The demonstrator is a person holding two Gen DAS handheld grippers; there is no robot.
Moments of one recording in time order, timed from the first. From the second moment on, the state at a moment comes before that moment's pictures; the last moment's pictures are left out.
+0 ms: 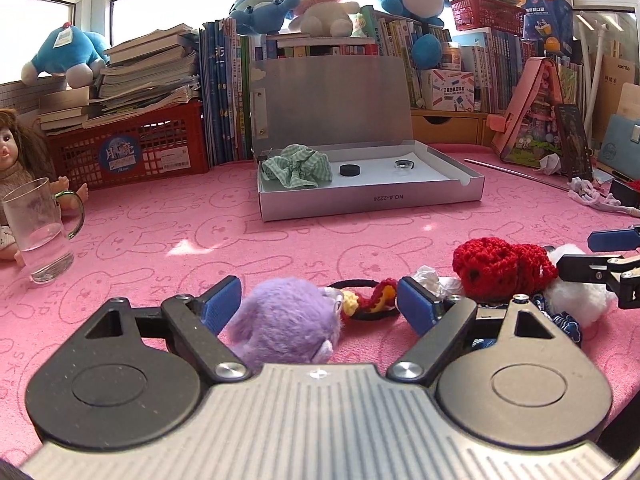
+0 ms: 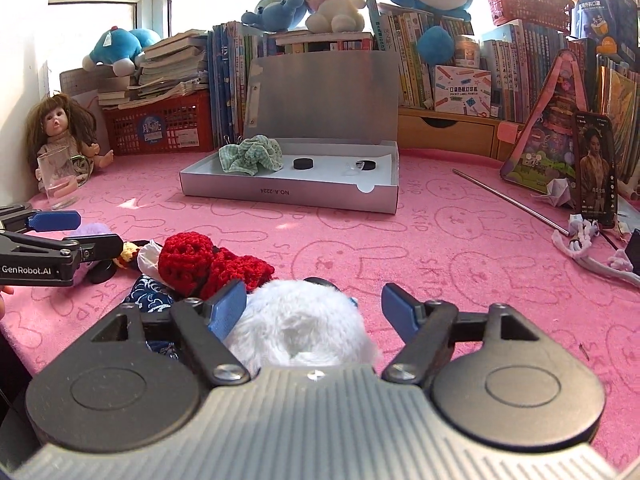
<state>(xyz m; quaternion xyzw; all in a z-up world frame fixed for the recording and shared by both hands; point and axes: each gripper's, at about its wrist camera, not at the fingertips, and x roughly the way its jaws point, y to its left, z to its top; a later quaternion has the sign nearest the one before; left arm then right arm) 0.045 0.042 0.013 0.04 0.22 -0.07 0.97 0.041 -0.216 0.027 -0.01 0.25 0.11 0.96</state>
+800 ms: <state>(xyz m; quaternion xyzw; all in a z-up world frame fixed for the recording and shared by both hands) 0.055 0.061 -0.013 0.00 0.27 -0.04 0.96 0.037 -0.214 0.010 0.02 0.27 0.12 0.95</state>
